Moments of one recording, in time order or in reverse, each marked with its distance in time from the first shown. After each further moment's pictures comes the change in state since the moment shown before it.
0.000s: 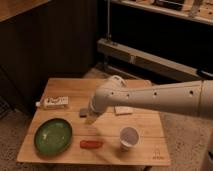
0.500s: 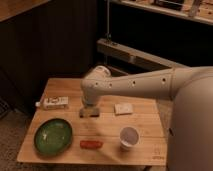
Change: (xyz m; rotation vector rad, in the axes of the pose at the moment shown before) arm -0.021 -0.034 0.023 -0.001 0.166 -0.073
